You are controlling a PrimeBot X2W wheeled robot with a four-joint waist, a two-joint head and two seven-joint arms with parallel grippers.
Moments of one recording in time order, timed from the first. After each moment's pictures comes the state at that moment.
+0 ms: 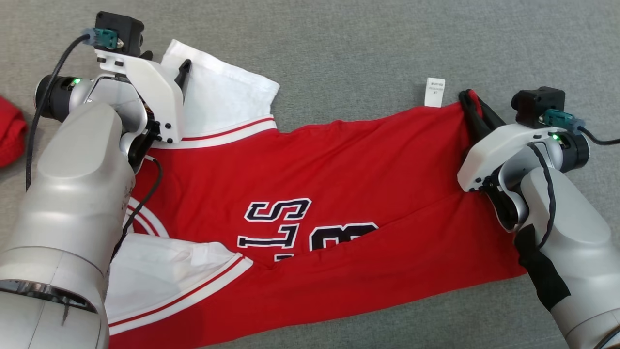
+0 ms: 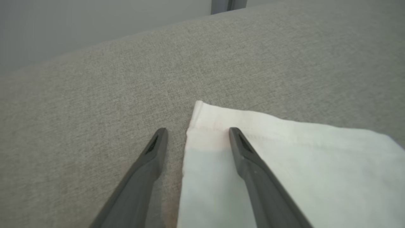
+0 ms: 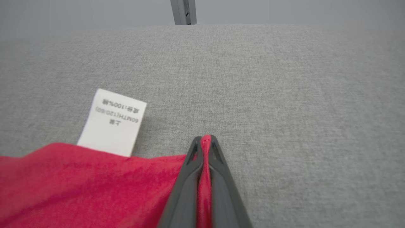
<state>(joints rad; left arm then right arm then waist) -1.14 0.15 -0.50 1.19 -0.45 -0.13 0.09 -0.83 -0.14 0.34 0.89 0.38 0.13 -0.13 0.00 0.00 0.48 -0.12</state>
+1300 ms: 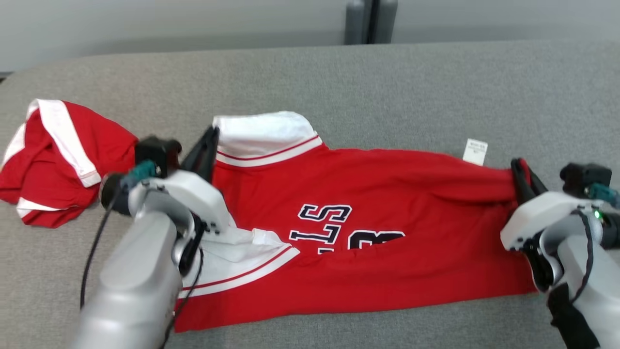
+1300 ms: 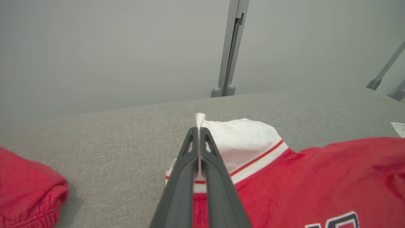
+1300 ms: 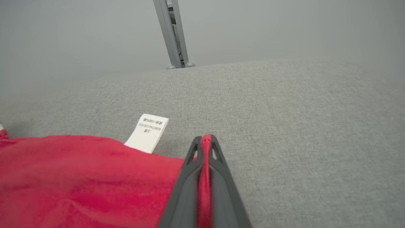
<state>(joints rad) -0.77 0.12 -0.48 0.91 -0.49 -0.08 -0.26 -0.69 -0.20 0.22 1.00 0.43 0.13 -0.26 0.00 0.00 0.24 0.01</state>
